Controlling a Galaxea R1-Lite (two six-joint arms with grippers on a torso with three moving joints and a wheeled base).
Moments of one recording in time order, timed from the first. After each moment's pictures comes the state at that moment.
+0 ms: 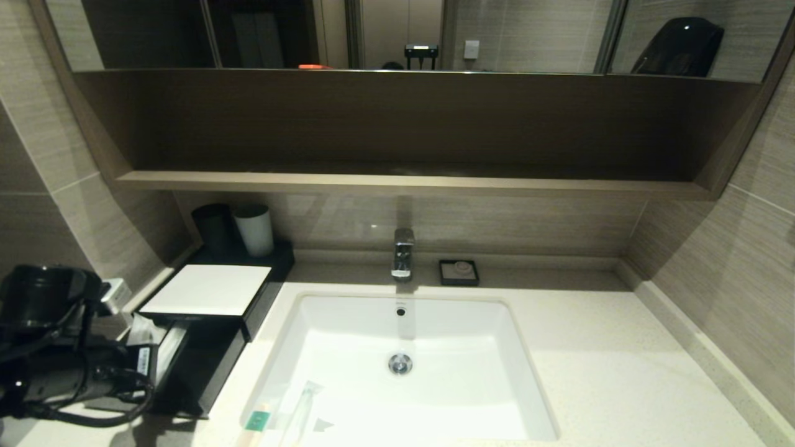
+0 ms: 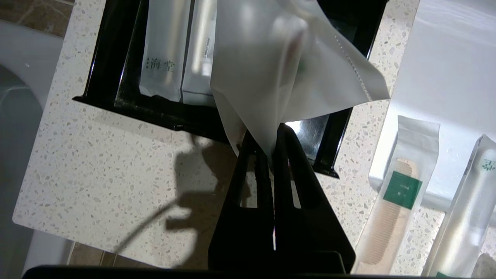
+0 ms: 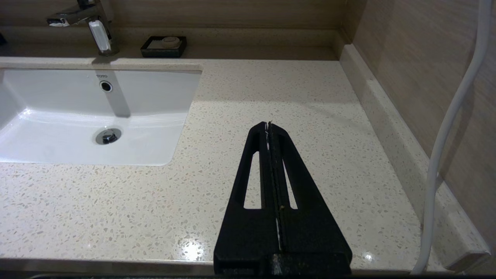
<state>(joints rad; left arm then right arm) 0.09 1.52 -0.54 -0.14 0.07 -0.06 0.00 0.00 0.00 0.00 0.00 0.00</state>
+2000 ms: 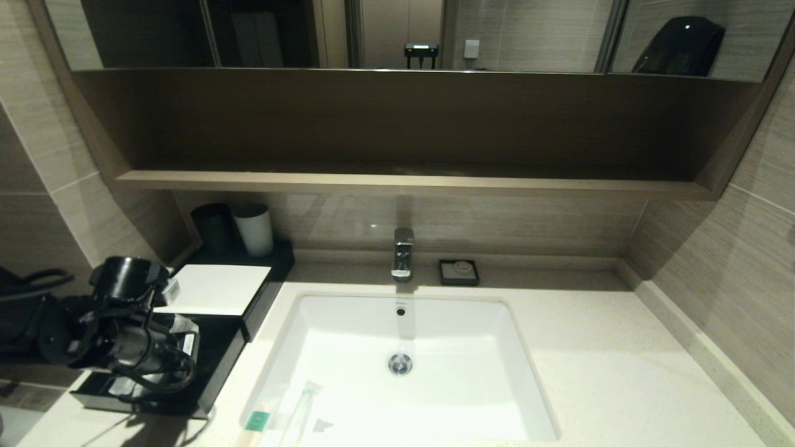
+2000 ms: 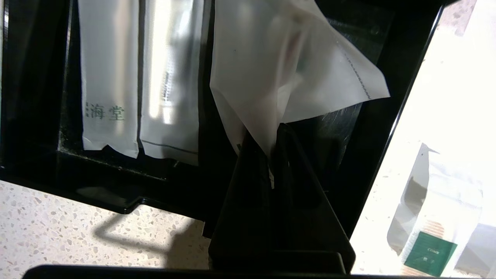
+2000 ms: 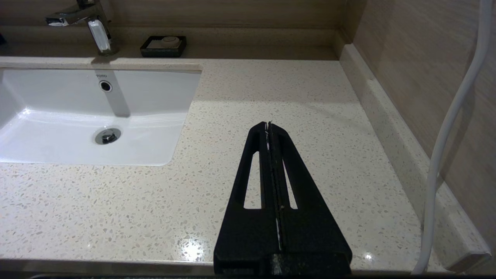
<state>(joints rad) 0.08 1.85 -0.72 -0.14 0.07 -0.05 0.00 0.00 0.00 0.00 0.00 0.00</state>
